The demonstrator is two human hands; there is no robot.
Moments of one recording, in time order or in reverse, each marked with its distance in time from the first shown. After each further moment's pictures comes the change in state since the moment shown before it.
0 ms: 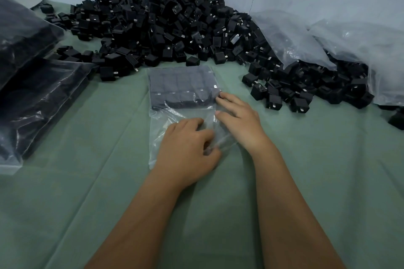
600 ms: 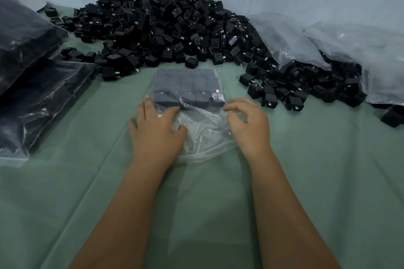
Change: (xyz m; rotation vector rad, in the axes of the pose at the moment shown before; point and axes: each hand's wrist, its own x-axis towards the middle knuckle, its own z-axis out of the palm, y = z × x) left_hand 0.001 -0.026 -0.015 0.040 0.106 -0.438; right_hand -0.029 -0.007 -0.006 0.115 0.309 -0.089
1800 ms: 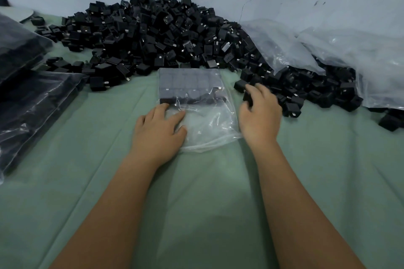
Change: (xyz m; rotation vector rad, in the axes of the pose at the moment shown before) left_hand 0.049 -0.010 0.027 0.111 -0.112 0.199; right_hand 0.047 0.022 -0.008 -0.496 0.162 0.064
